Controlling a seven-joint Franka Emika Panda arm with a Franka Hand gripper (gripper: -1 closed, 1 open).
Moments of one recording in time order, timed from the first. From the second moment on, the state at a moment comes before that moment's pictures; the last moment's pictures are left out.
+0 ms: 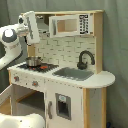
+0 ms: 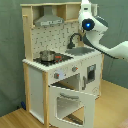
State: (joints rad) arm -1.15 -1.32 0.99 -1.84 -0.19 2.39 0.30
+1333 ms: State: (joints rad) arm -0.95 -1.50 1.07 -1.79 -0.31 2.50 0.25
